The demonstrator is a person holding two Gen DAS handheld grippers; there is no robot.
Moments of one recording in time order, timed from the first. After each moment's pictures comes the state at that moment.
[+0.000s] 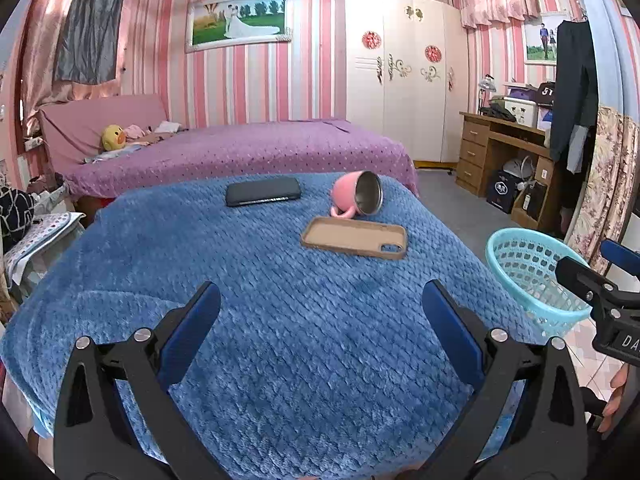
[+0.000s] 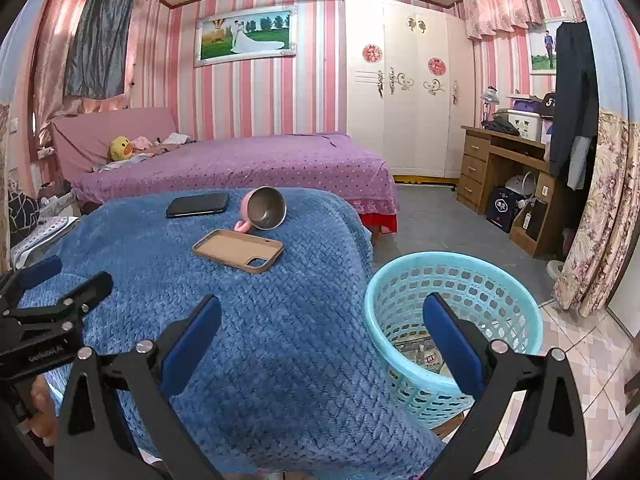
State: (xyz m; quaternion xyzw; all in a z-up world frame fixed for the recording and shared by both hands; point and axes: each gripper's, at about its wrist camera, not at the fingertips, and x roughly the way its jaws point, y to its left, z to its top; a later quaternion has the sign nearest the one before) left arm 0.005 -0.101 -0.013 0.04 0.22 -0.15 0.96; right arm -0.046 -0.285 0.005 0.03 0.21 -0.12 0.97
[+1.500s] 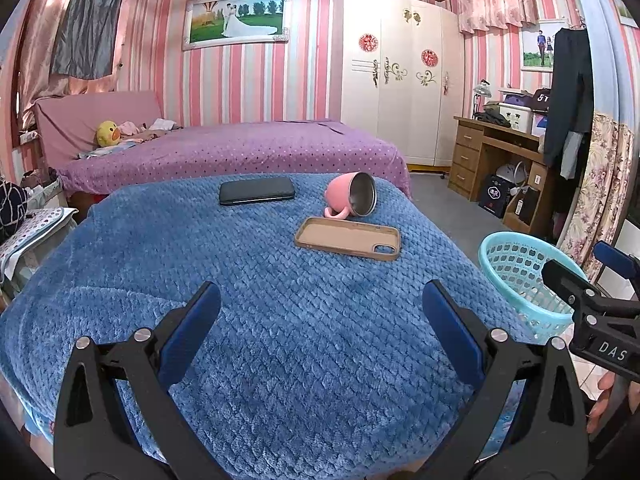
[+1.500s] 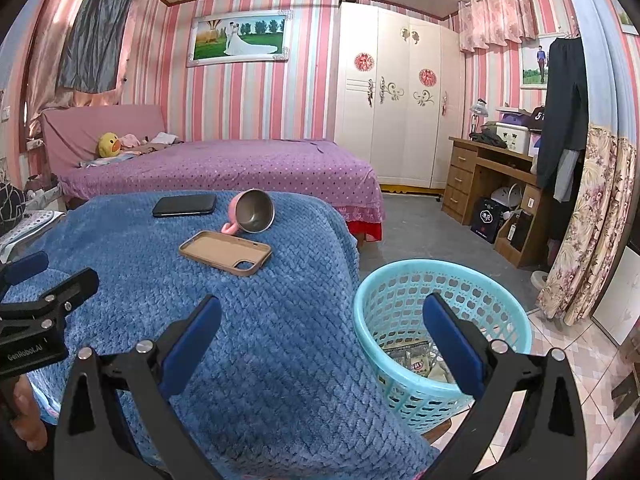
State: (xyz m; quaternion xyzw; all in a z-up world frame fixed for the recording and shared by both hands) left arm 0.003 -0.092 -0.013 0.03 0.22 -0.16 0.96; right arm -0.046 -0.280 0.003 0.01 0.20 -0.15 0.97
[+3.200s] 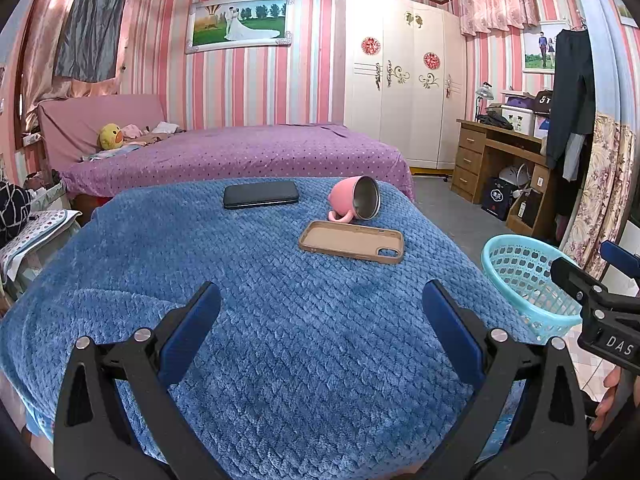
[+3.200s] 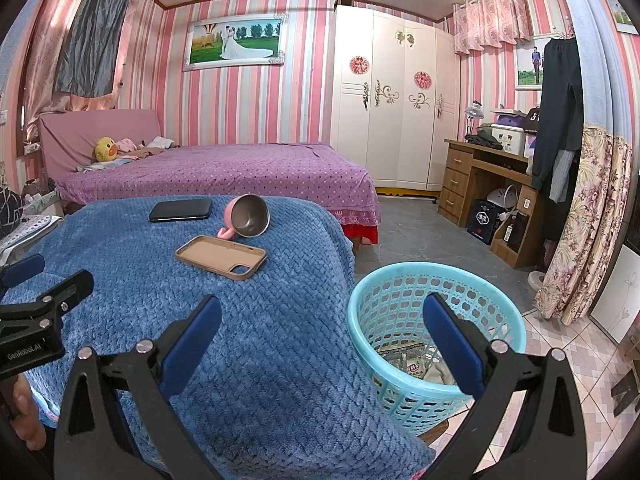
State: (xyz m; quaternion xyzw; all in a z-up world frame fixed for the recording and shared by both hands) left arm 0.004 -0.091 -0.014 0.02 0.22 -0.16 0.96; right arm -0.050 -0.285 0.008 0.01 0.19 -0.16 0.97
